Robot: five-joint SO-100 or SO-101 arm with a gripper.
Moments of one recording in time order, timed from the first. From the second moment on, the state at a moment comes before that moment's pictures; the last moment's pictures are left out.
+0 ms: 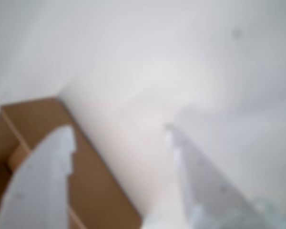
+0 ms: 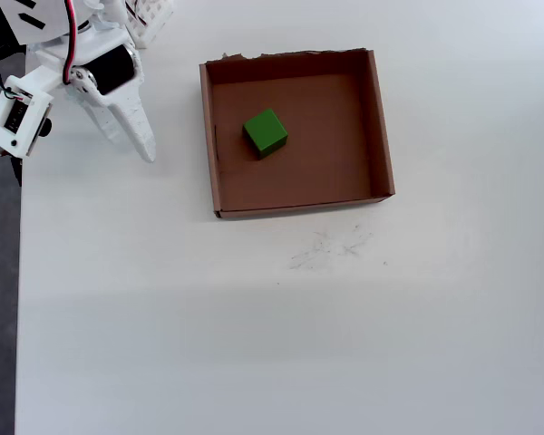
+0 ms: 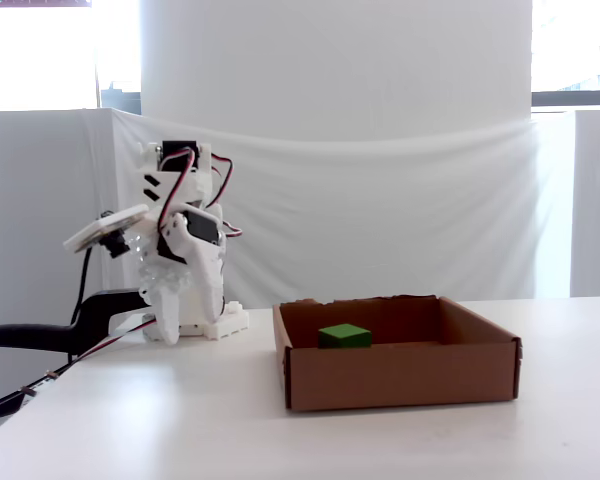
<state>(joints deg) -7.5 182.5 170.6 69.2 -39.0</state>
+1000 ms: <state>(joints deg) -9.9 182.5 170.6 69.2 -38.9</state>
